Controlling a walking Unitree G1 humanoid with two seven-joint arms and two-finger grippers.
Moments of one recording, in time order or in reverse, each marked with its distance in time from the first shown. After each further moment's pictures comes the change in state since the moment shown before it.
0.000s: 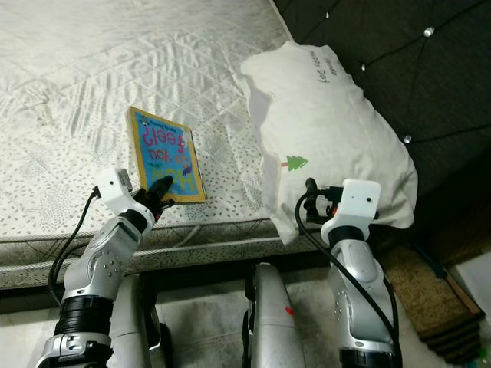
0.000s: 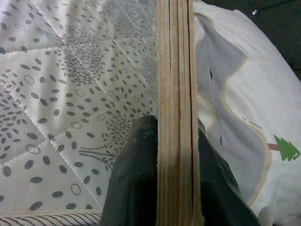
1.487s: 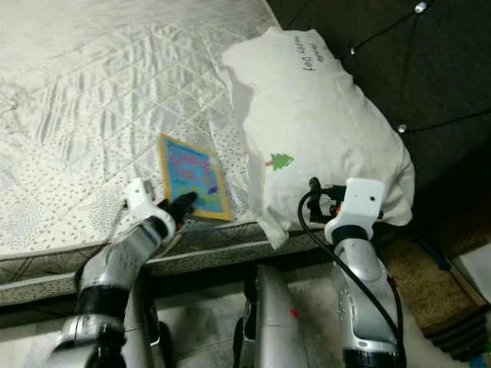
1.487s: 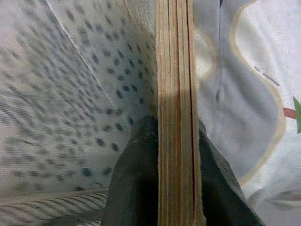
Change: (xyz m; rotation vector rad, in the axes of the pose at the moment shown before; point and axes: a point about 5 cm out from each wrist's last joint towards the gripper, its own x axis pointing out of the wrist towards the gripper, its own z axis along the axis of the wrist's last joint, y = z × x) left arm 0.020 -0.011 -0.034 -0.212 0.252 -0.019; right arm -0.001 -0.004 0.003 -0.014 -0.004 -0.020
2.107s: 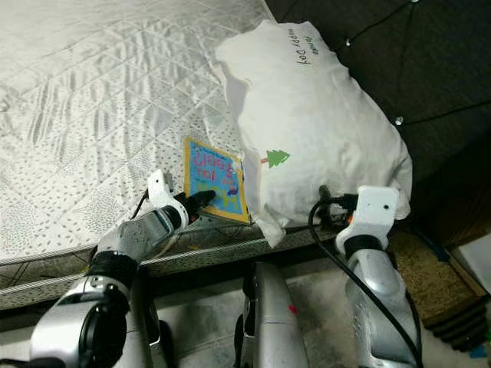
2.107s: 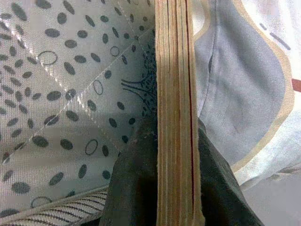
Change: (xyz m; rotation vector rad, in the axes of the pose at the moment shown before) left arm 0.023 -0.009 0.002 0.045 0.130 -0.045; right arm -0.022 -0.005 0.002 0.015 0.047 0.130
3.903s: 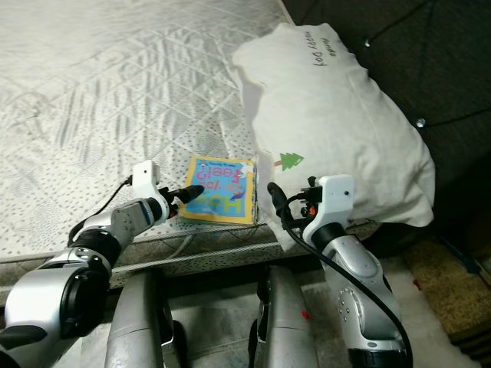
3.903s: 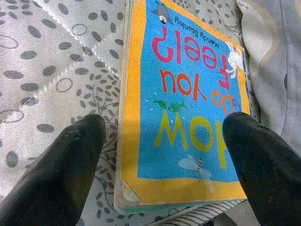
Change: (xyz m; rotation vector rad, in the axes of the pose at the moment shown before) left arm -0.006 0.028 0.031 0.244 0.010 0.156; right arm 0.021 0.031 0.001 0.079 -0.006 0.284
